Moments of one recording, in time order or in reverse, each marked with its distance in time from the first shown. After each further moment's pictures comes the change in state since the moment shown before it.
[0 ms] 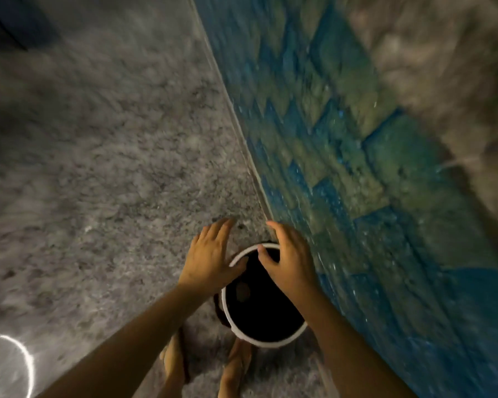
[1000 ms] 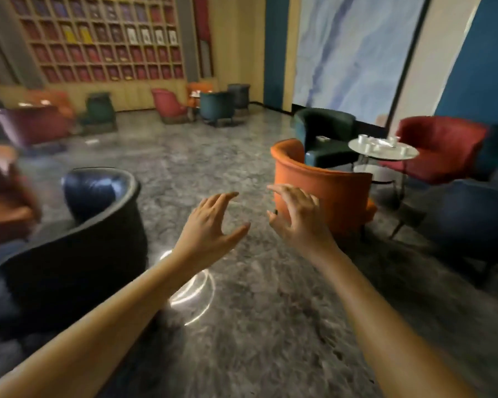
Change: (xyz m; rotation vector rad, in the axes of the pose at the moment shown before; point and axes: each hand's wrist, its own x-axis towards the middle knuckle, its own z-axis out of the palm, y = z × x) left_hand -0.714 -0.084 -0.523 0.378 1.223 -0.873; right_hand -0.316 -0.820 0.032 0.378 -0.357 -1.639
